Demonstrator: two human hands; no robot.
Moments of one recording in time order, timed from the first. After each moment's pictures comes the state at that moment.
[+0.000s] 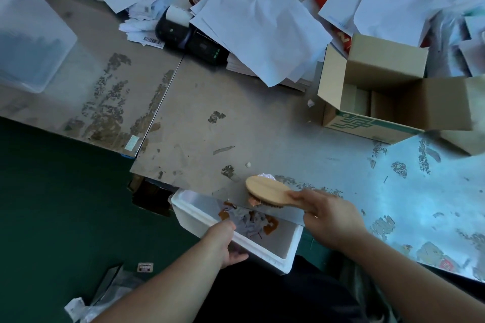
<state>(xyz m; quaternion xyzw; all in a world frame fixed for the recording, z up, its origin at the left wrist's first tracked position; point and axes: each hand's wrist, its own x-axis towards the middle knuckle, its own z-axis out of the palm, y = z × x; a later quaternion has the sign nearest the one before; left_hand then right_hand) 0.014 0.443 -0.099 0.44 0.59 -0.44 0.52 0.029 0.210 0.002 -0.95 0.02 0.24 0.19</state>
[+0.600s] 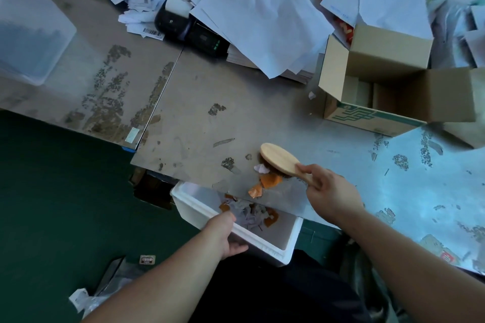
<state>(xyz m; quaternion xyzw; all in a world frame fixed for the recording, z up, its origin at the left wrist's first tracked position) 0.014 0.444 -0.094 0.45 0.59 -0.43 0.51 0.051 0.204 -0.013 -0.94 0.12 0.23 0.22</state>
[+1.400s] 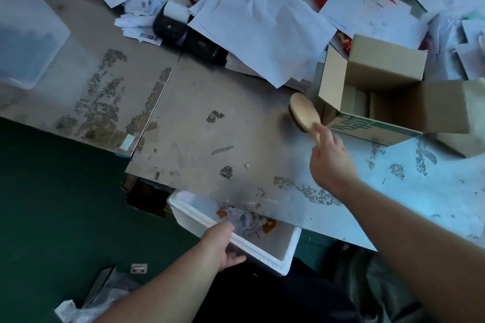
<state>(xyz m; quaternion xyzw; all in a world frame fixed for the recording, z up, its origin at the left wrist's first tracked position) 0.013 0.447 -0.104 0.44 0.58 -0.44 0.52 0.124 0.205 -0.016 -0.96 0.15 0.13 0.22</state>
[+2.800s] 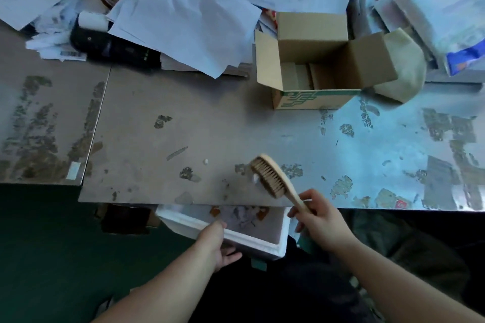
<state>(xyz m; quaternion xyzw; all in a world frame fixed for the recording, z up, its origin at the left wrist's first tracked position) 0.000 0.404 -0.097 0.48 0.55 -0.46 0.51 -0.051 0.173 -0.013 -0.77 0.32 0.23 0.50</state>
